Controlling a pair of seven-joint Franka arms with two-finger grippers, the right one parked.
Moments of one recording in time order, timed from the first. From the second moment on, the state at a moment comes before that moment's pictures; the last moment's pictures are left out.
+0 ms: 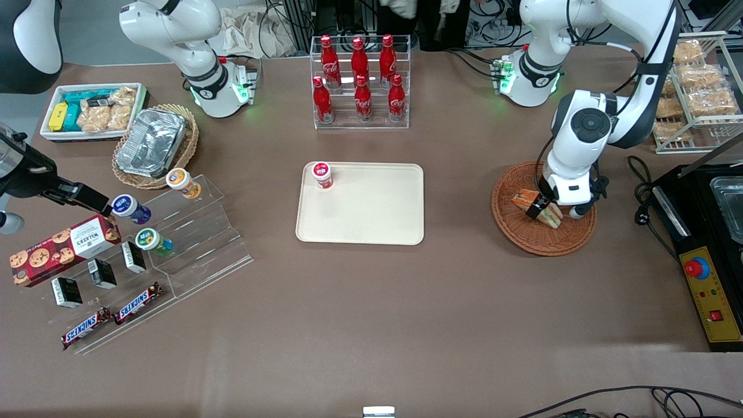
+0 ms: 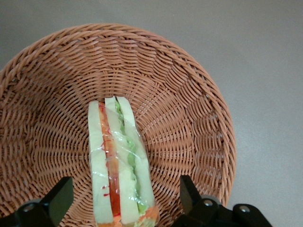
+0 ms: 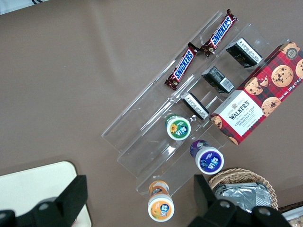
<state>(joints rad) -0.03 0.04 -0.15 -2.52 0.23 2.61 -1.20</state>
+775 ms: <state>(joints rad) -0.03 0.01 -0.14 -2.51 0.24 2.57 -1.22</state>
